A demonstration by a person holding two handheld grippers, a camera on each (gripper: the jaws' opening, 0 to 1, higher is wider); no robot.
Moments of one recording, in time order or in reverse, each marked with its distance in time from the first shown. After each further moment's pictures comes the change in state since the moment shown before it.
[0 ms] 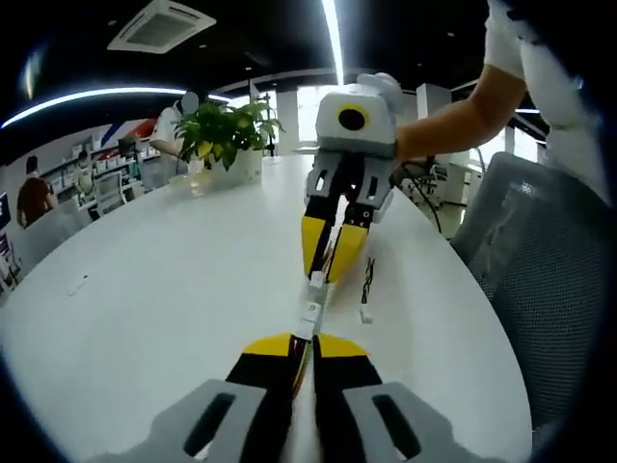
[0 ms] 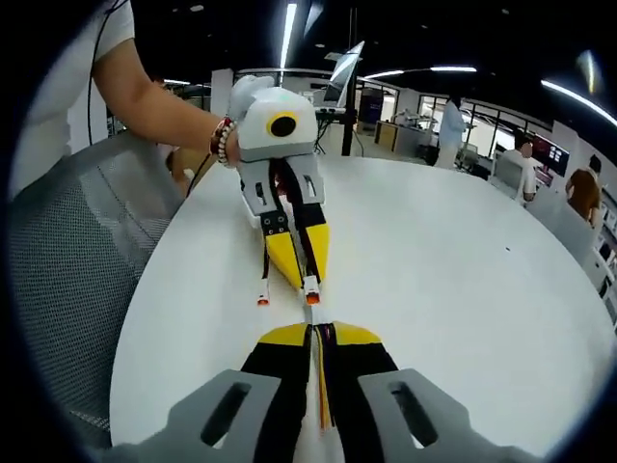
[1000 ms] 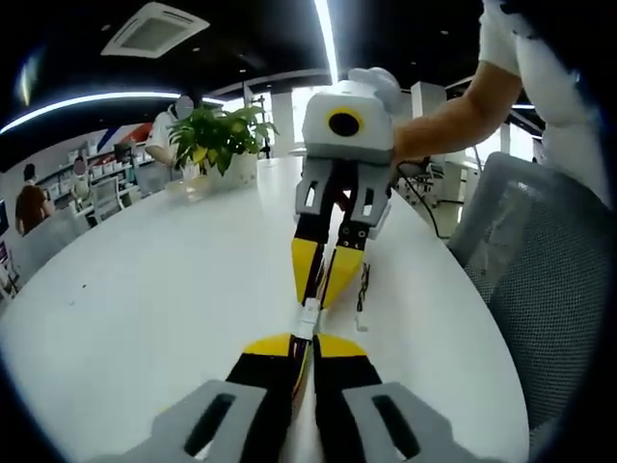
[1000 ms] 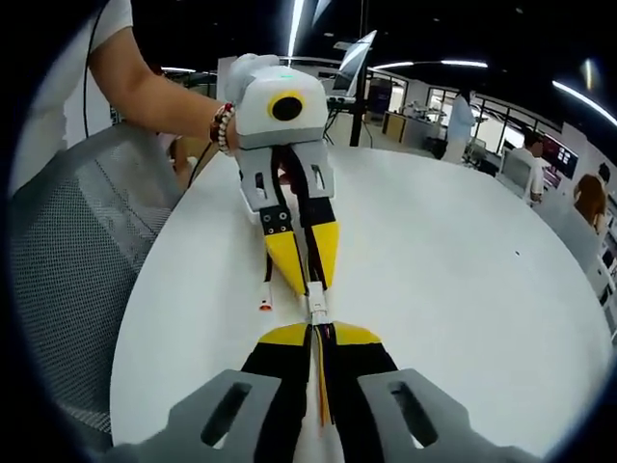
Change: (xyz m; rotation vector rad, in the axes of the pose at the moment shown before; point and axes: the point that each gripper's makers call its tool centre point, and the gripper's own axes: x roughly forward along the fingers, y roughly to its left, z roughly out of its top) left arm -0.001 -0.002 0.007 0.018 -0.007 -0.008; right arm 0.013 0.005 0.000 -0.024 0.063 0.019
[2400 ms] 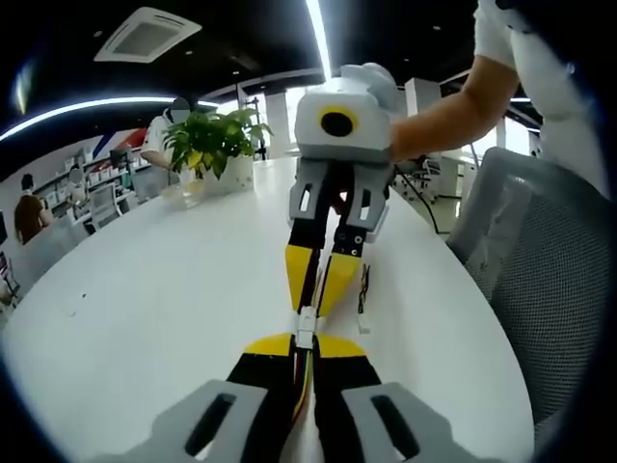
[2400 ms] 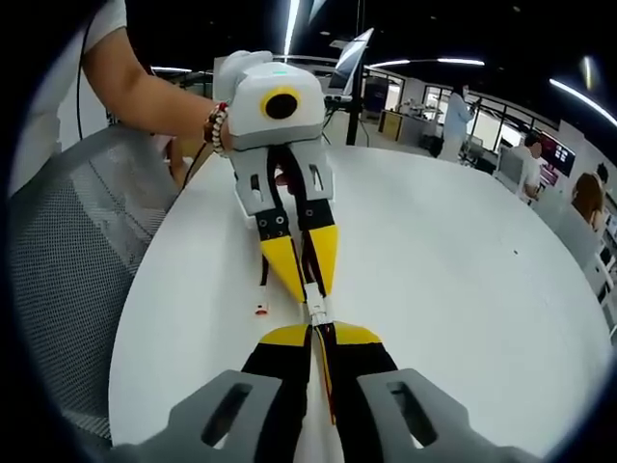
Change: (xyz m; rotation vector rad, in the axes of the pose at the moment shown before) left arm 0.003 0.004 0.004 0.039 0.003 -0.004; right arm 0.004 -0.005 0.003 0.008 0.004 -0.023
